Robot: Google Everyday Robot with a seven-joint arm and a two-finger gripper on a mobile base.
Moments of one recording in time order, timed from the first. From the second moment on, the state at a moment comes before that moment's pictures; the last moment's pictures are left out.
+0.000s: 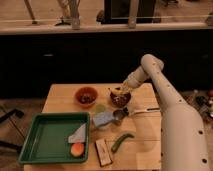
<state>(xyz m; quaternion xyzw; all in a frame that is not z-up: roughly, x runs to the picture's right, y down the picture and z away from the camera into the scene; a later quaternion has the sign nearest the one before) 0.128 0.020 0.910 -0.28 -0.33 -0.06 0.90</state>
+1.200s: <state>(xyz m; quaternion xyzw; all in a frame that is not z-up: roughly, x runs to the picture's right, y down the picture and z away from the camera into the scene) 0.141 0.022 0.915 -0.30 -0.35 -0.04 0.89</state>
